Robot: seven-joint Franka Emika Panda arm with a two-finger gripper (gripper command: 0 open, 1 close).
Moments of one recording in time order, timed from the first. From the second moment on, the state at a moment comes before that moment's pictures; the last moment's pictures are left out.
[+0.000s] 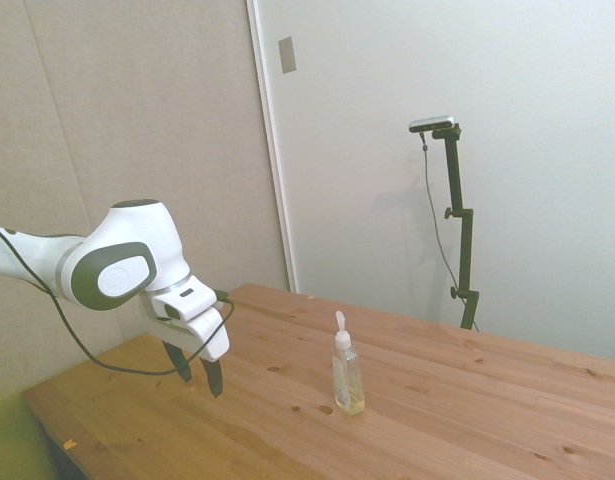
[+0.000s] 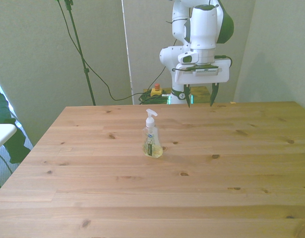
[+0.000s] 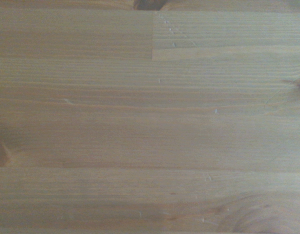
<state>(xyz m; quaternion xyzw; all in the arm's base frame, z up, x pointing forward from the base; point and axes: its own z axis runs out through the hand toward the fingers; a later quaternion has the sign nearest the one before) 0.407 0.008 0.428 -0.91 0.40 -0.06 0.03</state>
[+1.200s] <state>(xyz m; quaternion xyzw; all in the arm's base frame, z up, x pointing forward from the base) 0.466 -0.106 0.453 -0.86 0.50 -0.12 0.01</state>
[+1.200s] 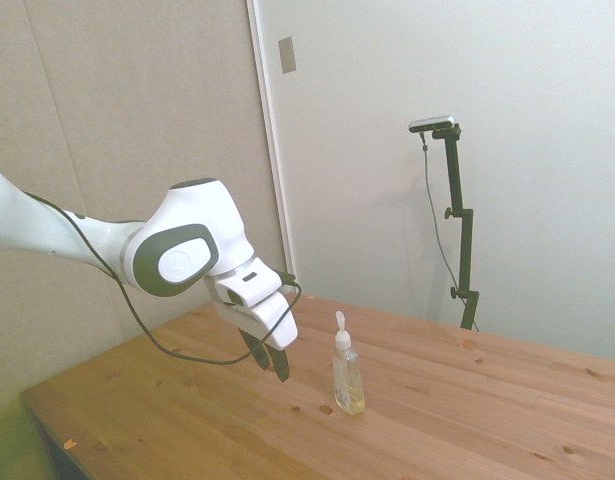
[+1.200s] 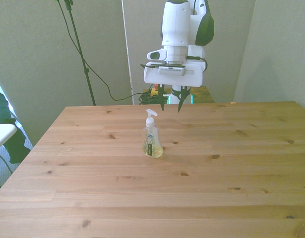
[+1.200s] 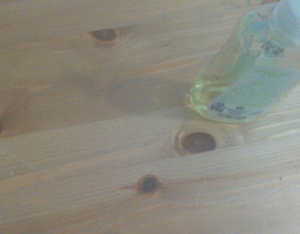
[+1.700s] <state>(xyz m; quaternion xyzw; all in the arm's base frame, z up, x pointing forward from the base) 0.498 -0.136 0.444 -0.84 0.52 -0.12 0.00</state>
